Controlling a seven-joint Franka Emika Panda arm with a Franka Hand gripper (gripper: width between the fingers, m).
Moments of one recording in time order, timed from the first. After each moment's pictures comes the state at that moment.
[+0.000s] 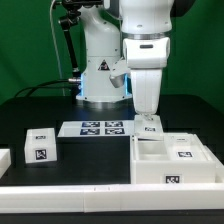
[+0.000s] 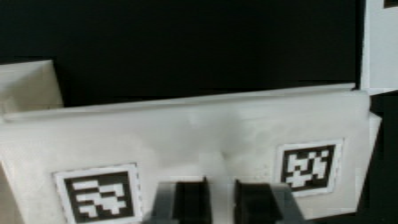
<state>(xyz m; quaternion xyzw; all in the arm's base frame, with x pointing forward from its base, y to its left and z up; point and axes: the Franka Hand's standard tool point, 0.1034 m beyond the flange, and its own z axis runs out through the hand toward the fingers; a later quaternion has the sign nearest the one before) 0.452 0.064 0.073 -0.76 -0.65 0.04 0.07</state>
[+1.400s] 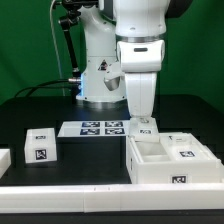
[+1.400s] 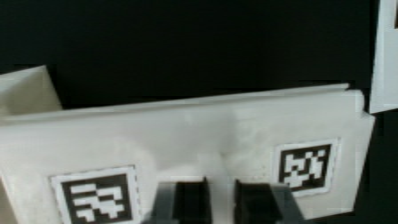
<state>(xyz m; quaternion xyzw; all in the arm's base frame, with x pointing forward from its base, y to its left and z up) 0.459 0.053 0.070 -0.75 -0.65 0.05 0.07</state>
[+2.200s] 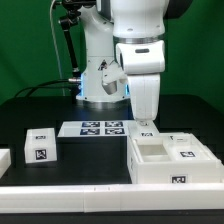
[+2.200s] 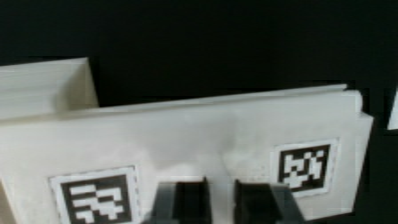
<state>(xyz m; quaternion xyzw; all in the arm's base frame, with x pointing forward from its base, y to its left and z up) 0.474 0.049 0.068 -0.72 -0.69 0.04 0.08</state>
